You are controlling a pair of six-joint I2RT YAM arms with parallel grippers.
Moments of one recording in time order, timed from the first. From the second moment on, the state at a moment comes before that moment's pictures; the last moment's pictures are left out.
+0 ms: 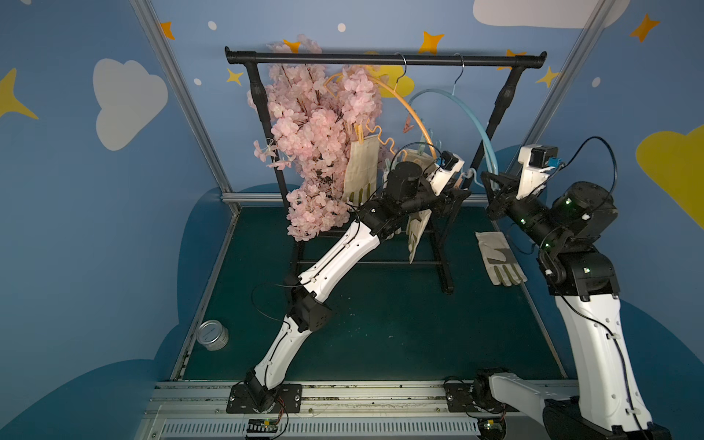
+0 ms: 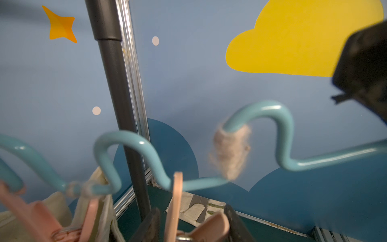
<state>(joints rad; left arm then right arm) -0.81 2.30 2.67 -0.35 0.36 -0.01 0.16 1.13 1.62 -0.43 -0.31 0.04</state>
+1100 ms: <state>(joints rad) -0.81 2.30 2.67 -0.33 0.36 0.01 0.16 1.13 1.62 -0.43 -0.31 0.05</state>
